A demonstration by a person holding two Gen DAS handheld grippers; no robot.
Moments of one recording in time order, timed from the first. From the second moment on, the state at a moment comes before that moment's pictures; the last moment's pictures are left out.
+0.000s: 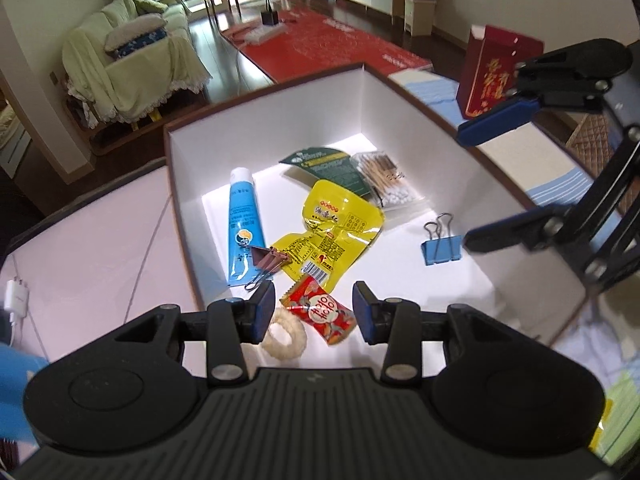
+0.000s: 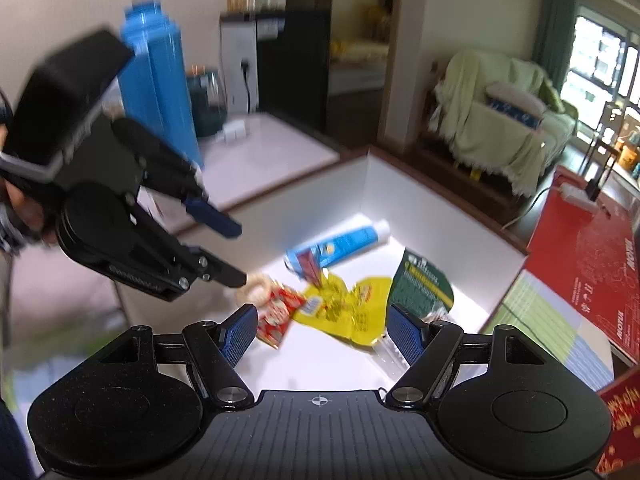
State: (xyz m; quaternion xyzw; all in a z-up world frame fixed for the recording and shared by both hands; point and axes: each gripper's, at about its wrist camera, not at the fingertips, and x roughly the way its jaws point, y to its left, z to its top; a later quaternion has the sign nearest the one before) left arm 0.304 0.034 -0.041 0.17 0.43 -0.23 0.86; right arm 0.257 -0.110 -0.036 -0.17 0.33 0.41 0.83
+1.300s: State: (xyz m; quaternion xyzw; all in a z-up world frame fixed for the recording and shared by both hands) left arm 0.091 0.021 -0.115 0.06 0.54 -0.24 0.80; right arm 0.062 -0.265 -0.115 -0.01 0.52 0.19 0.83
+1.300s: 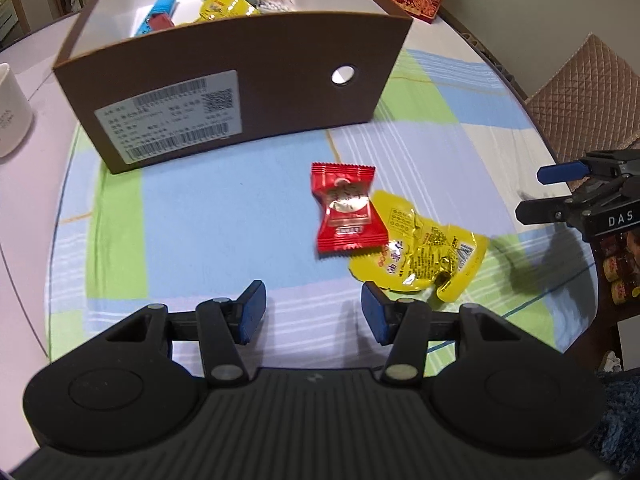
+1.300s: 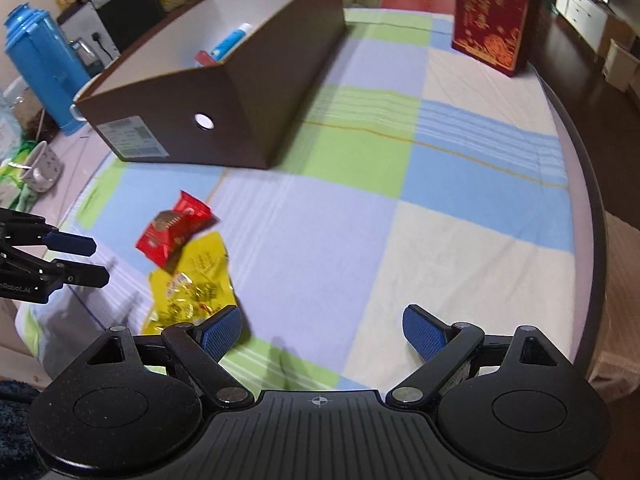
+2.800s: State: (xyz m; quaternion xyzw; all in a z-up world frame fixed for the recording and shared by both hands) left arm 0.118 0.050 -0.128 0.04 0.52 -0.20 0.83; right arm 0.048 -0.138 -0.160 -0.19 0.51 0.31 0.78
